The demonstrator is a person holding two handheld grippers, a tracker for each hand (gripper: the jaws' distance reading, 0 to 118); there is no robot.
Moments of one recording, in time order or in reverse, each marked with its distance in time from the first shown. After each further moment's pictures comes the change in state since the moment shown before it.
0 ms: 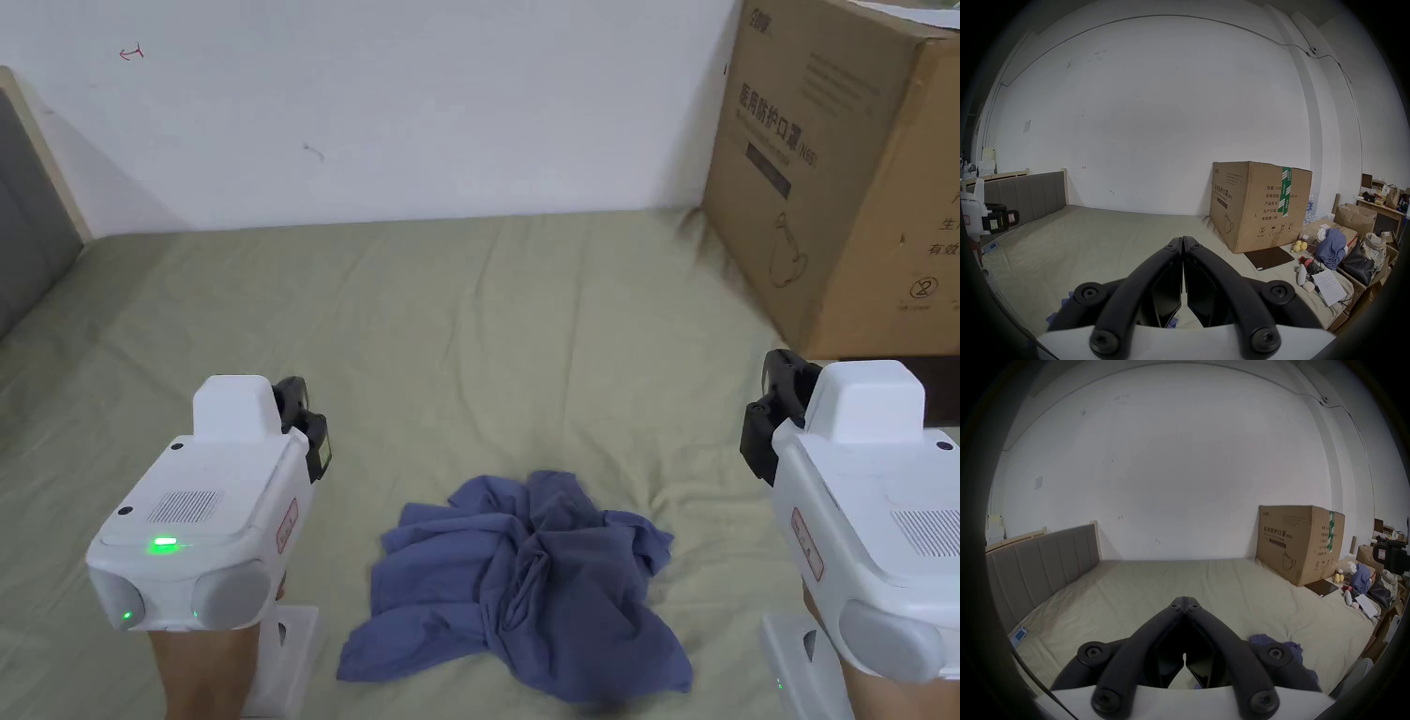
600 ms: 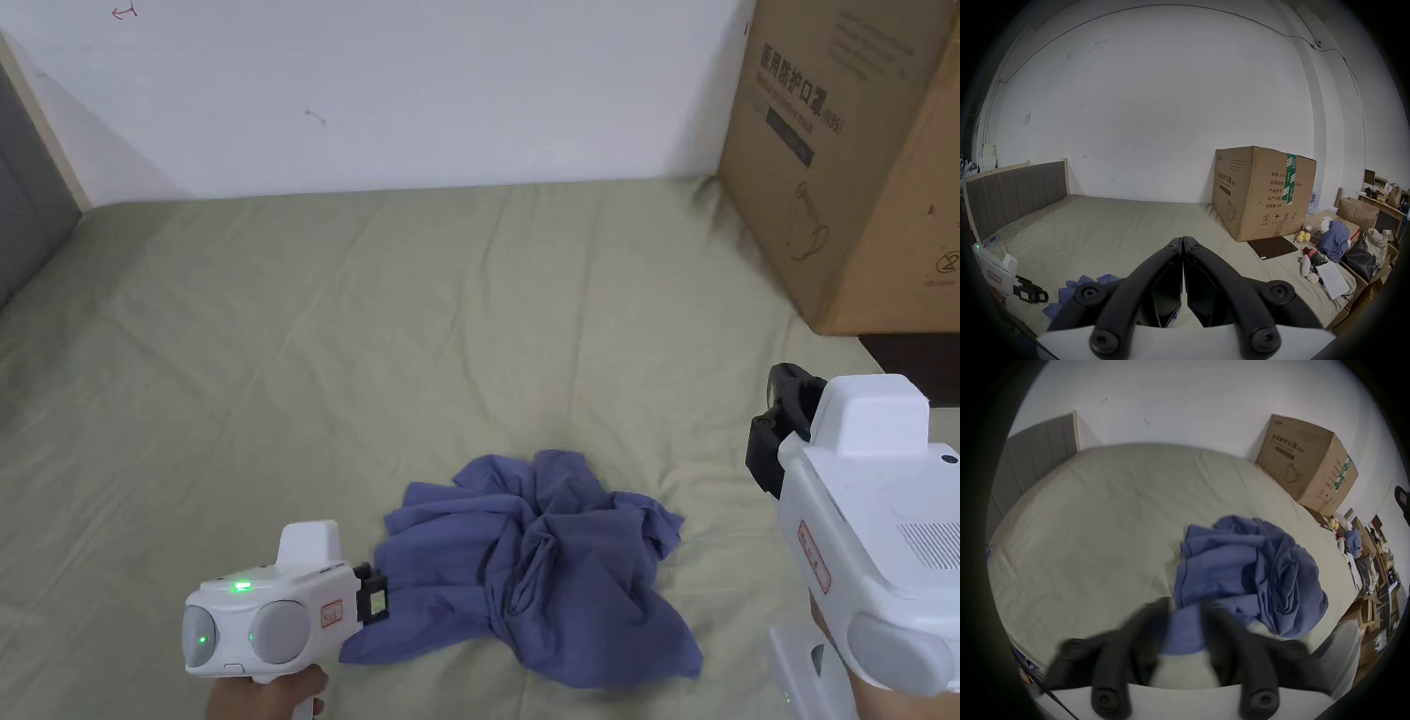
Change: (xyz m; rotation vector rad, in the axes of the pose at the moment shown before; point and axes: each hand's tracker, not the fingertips) left arm -0.007 -0.143 -0.056 -0.693 -0.114 0.153; right arm 0.001 -0.025 -0.017 -0.072 0.016 0.004
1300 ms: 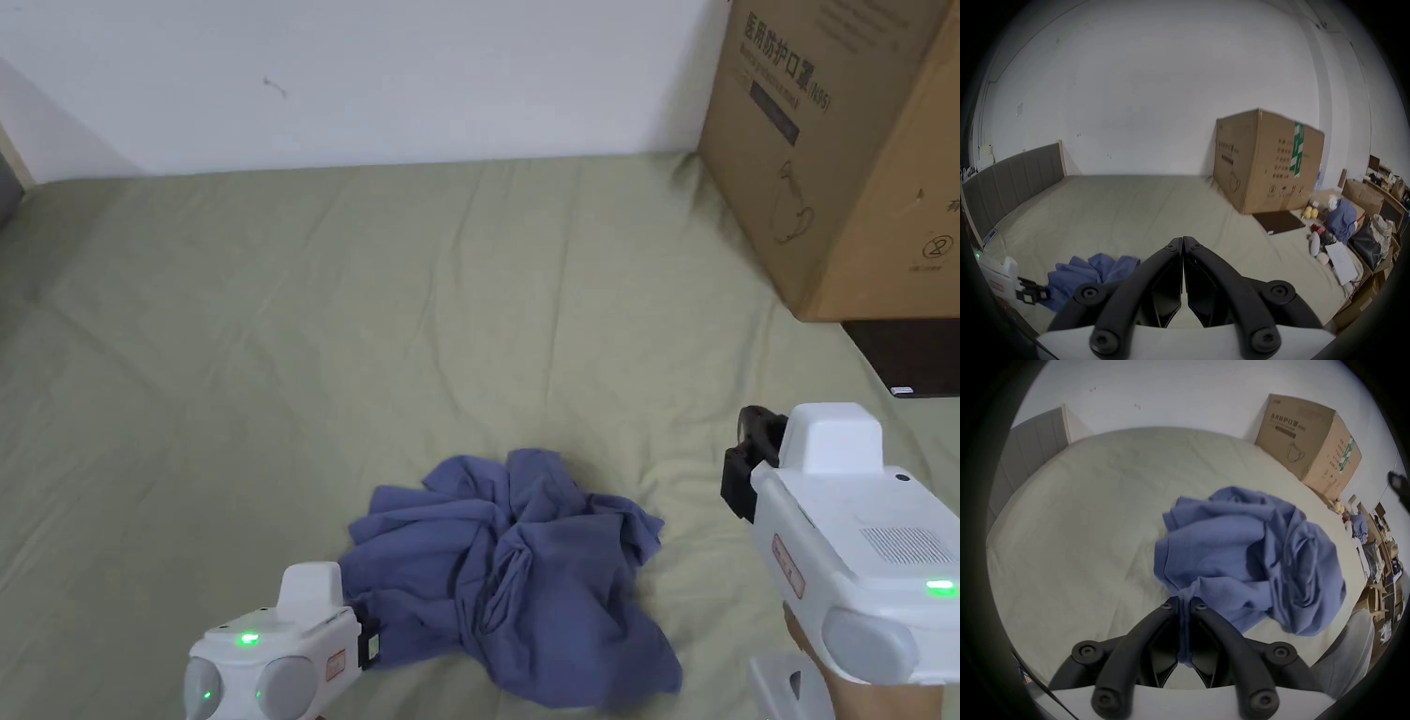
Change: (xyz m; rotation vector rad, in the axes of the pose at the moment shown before) left arm 0.027 -0.009 -0.032 0.001 0.022 -0.067; right arm 0.020 -0.038 -0.061 -0.220 0.026 -0.035
